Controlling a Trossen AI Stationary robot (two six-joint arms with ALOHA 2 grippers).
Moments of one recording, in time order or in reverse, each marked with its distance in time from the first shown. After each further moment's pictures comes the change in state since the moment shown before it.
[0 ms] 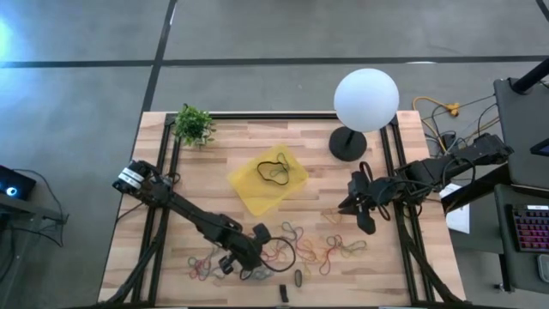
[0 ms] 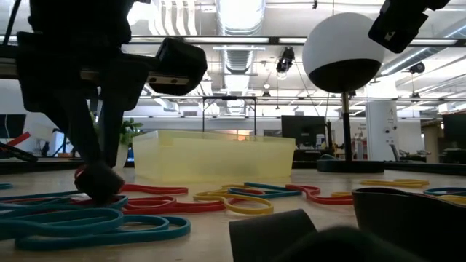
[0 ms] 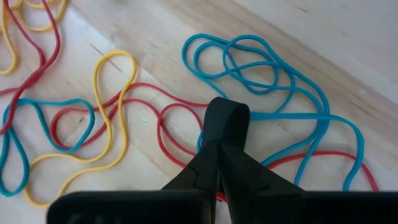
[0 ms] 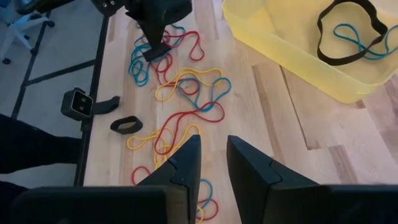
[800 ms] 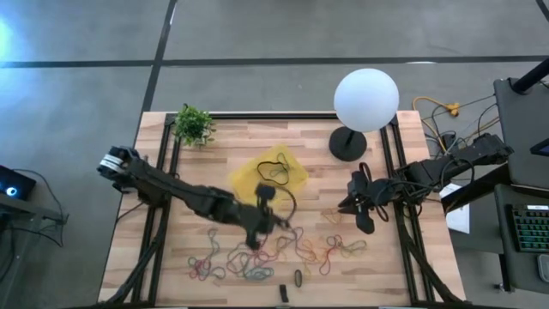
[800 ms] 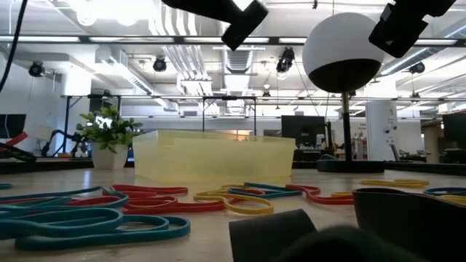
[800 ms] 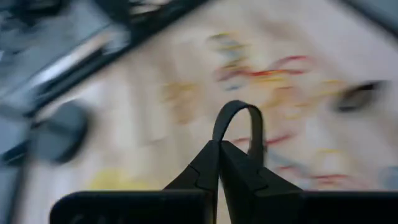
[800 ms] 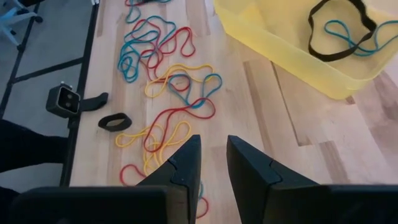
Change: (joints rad) left arm 0.151 -0.231 0.101 0.090 -0.387 -0.131; right arm 0.000 0.001 -0.022 0.000 0.025 -0.009
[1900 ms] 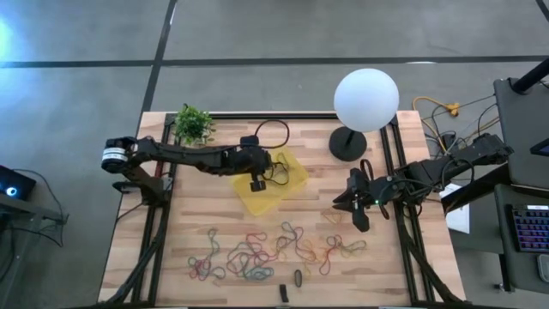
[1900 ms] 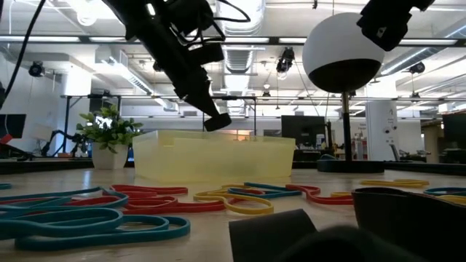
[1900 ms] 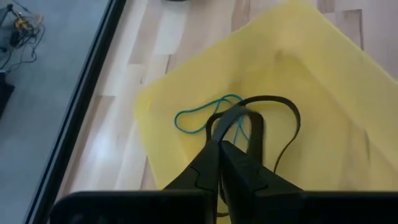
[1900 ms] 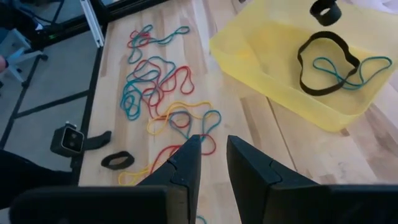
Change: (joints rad) left arm 0.472 -0.015 -0.193 0.010 0.037 -0.096; right arm 0.000 0.001 0.000 0.114 0.077 0.013
